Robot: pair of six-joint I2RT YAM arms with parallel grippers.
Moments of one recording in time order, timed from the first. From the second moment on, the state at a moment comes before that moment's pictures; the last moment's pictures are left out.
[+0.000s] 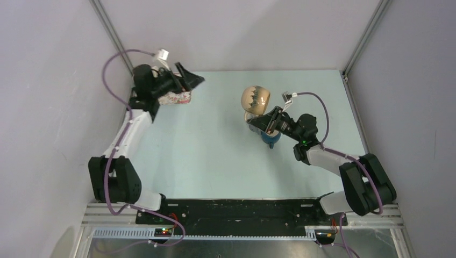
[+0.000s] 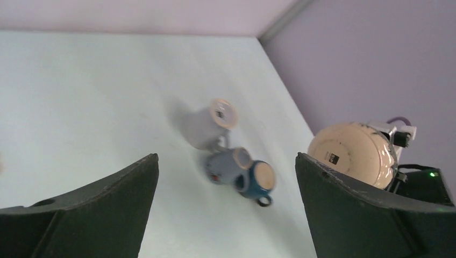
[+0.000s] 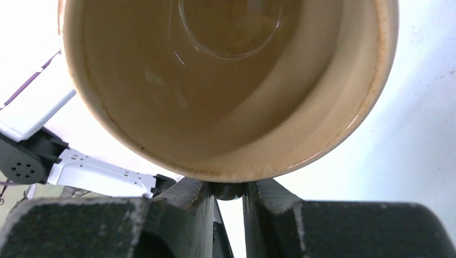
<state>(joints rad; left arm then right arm) -0.11 1.46 1.19 0.11 0.67 -0.58 0.40 1.37 0.56 1.00 -0.66 0.96</state>
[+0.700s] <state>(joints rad) 0.73 1.23 0.92 -0.15 0.90 -0.26 0.48 1.82 1.23 0.48 -0.82 0.80</state>
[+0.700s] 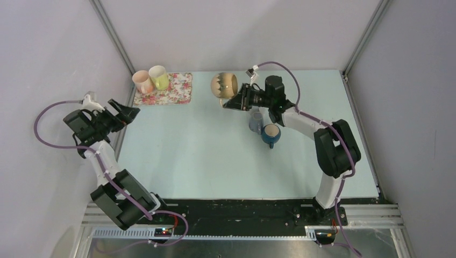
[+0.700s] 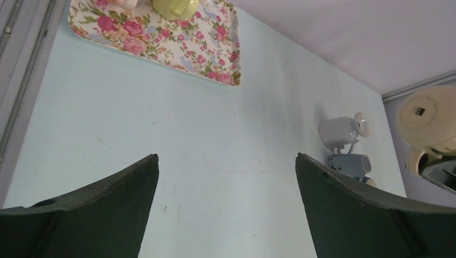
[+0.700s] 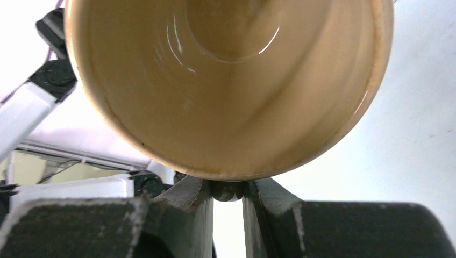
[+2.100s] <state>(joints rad) 0.38 0.96 0.83 -0.22 0.67 -0.07 0.76 2.24 1.77 -0.28 -0.03 0.12</state>
